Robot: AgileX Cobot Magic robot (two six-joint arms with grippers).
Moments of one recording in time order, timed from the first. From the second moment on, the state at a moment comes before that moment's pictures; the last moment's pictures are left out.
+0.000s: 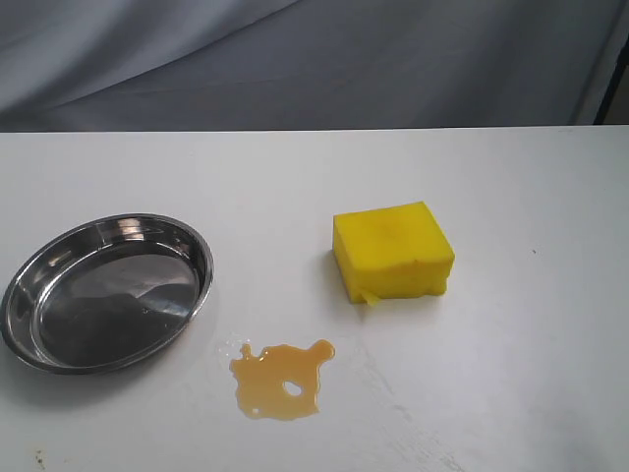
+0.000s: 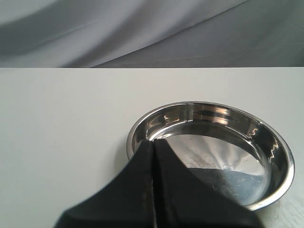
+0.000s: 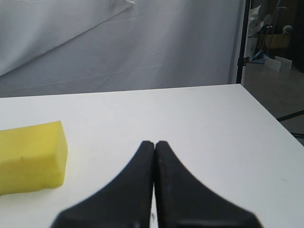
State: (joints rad) left arm -0.01 0.00 0.00 0.04 0.32 -0.04; right arm -0.09 0.01 0.00 0.14 0.23 -0.10
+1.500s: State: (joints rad) left arm -0.01 0.00 0.00 0.04 0.32 -0.04; right arm -0.09 0.01 0.00 0.17 -0.28 0.29
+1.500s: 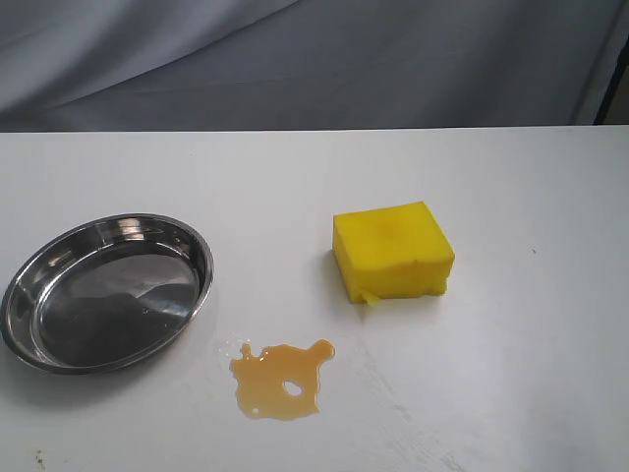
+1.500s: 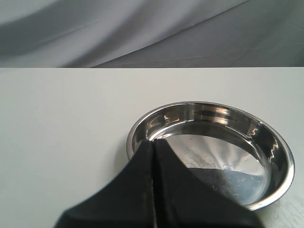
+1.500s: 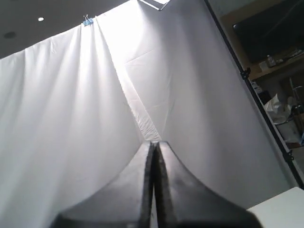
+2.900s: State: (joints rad) left arm -0.01 0.00 0.00 0.04 0.32 -0.04; right arm -0.06 1.25 -0.93 -1.74 -0.76 1.76
